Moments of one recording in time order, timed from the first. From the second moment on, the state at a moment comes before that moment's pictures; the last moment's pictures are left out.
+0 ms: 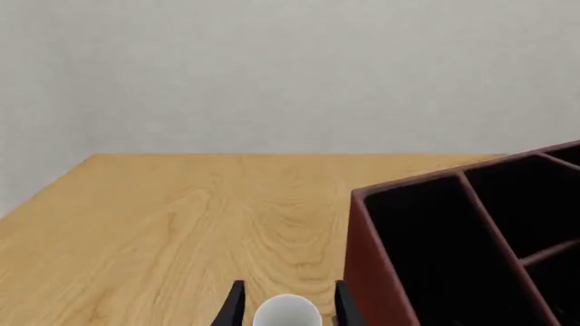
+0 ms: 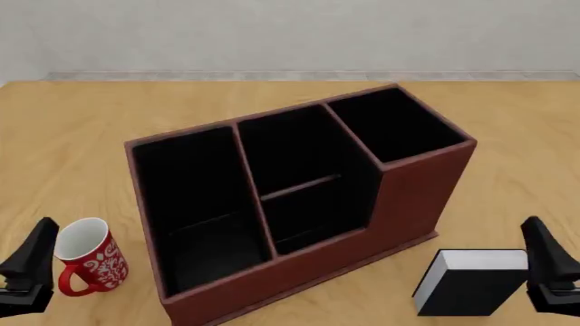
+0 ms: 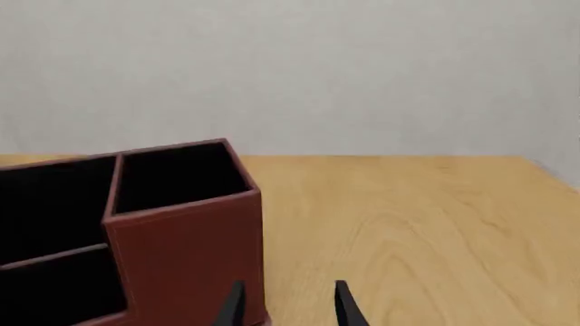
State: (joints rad) left arm 0.01 0.00 0.00 0.01 0.00; right arm 0.00 0.01 -0.01 0.00 0.00
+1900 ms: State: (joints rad) left arm 0.00 0.00 -0.05 0.04 0.06; right arm 0.20 0.52 -1.08 1.20 -1.08
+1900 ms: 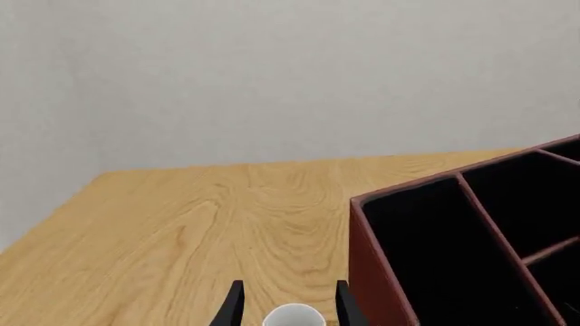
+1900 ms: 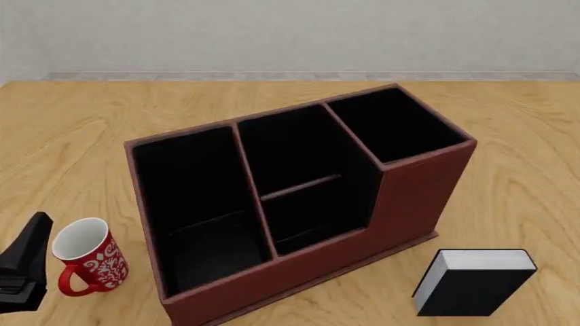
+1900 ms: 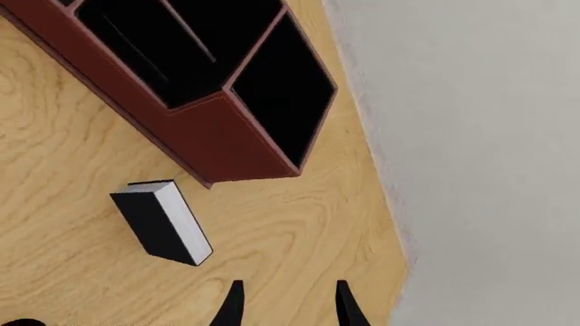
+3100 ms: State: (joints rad) left arm -0.04 0.01 -0.02 0.06 0.09; right arm 0.19 0.88 -1.02 1.22 -0.94
